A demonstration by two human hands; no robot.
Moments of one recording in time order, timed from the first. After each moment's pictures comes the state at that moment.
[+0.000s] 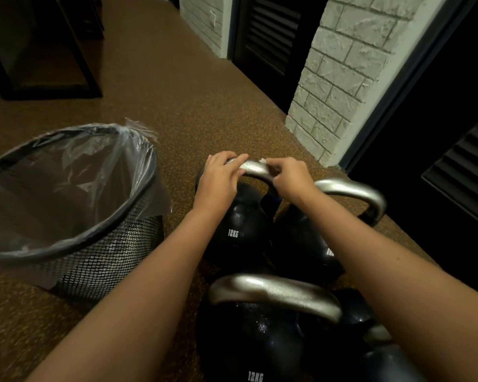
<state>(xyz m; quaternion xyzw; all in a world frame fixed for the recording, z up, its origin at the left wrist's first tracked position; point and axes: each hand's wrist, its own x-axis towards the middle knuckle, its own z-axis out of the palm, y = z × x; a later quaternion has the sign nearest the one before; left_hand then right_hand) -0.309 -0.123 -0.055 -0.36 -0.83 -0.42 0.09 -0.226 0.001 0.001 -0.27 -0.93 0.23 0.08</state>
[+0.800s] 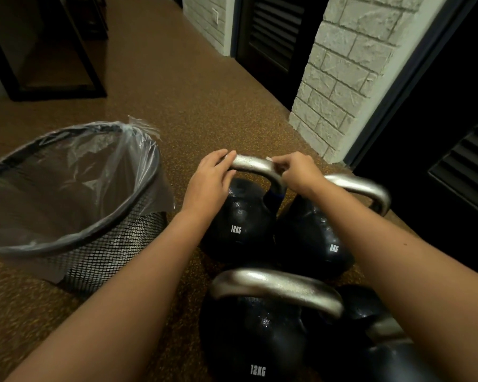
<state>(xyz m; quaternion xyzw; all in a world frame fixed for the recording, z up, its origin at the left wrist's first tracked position) -0.306 -0.145 -0.057 -0.36 -0.85 -0.37 0.11 -0.221 0.010 0.011 -0.26 -0.94 0.22 0.03</state>
